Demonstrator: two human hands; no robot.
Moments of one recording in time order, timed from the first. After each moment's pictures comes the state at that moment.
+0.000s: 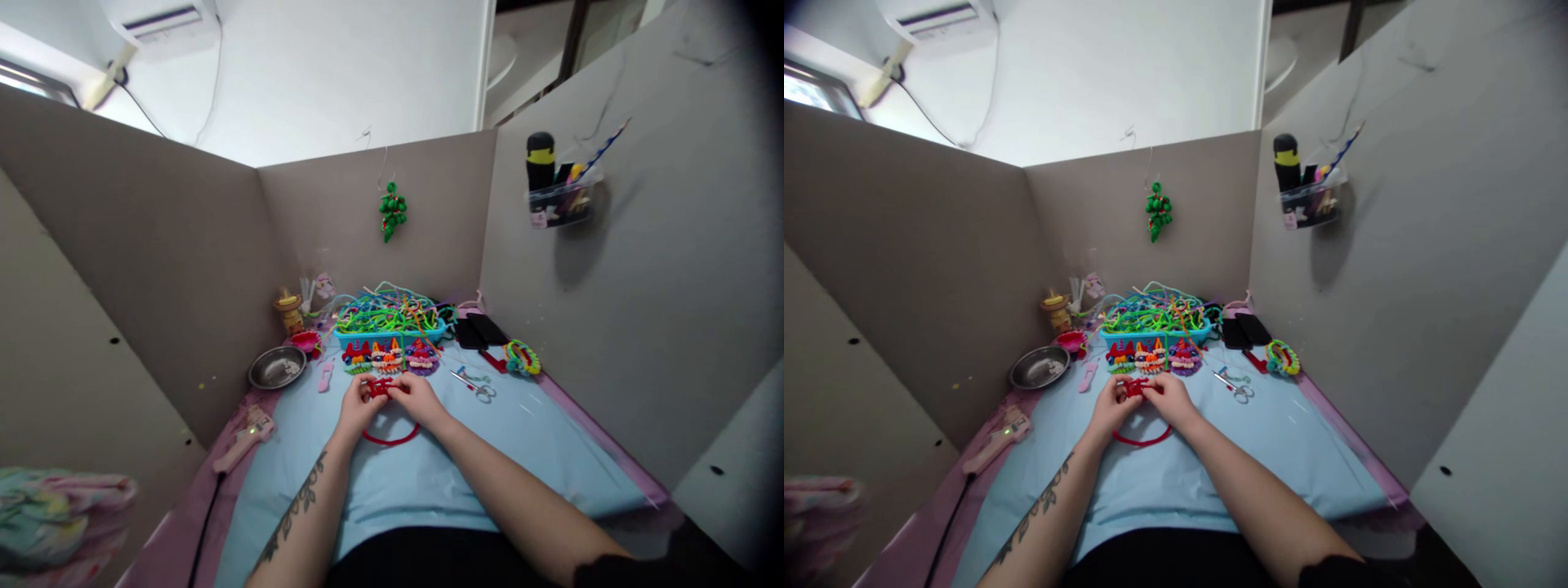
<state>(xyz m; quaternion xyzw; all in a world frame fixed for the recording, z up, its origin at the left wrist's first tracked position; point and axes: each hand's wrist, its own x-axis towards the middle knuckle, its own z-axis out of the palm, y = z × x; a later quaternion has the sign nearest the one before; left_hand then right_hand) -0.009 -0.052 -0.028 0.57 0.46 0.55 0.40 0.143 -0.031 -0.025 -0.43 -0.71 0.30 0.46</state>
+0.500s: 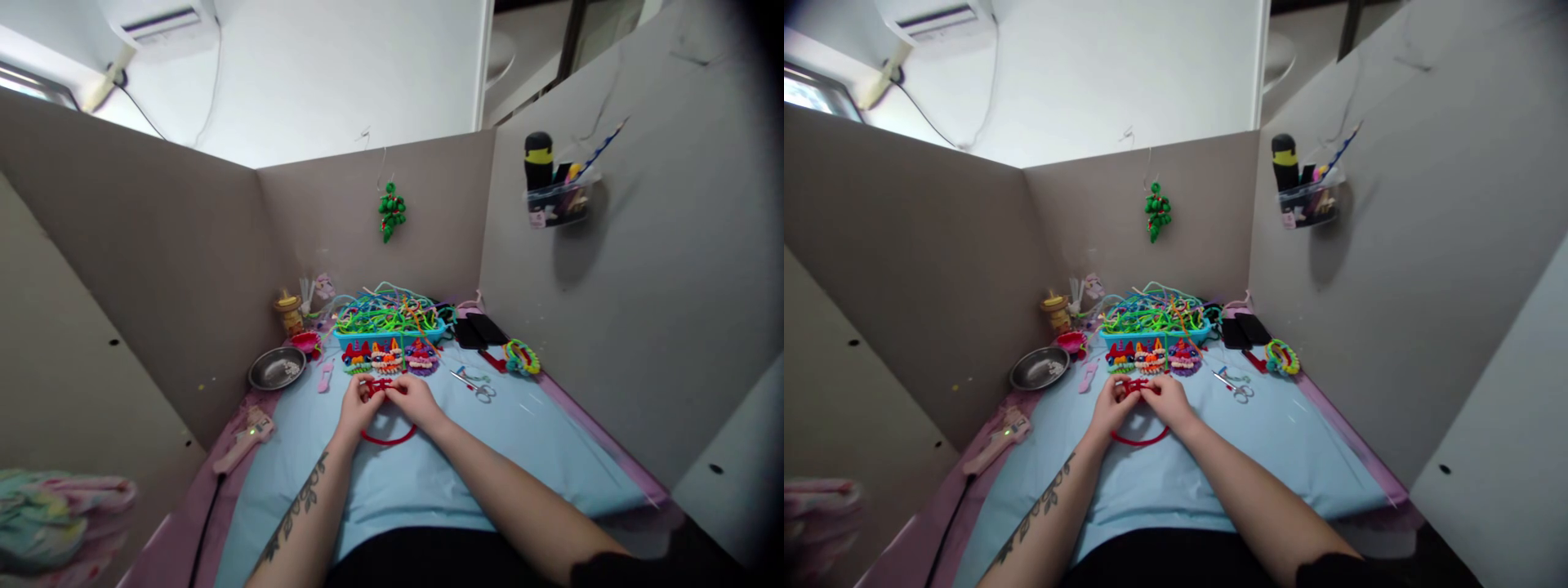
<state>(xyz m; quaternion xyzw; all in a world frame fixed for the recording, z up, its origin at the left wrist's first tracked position) -0.009 -0.048 -0.036 0.57 0.46 0.56 0.39 0.136 -0.031 -0.030 -0.46 -0.71 0.27 0.46</state>
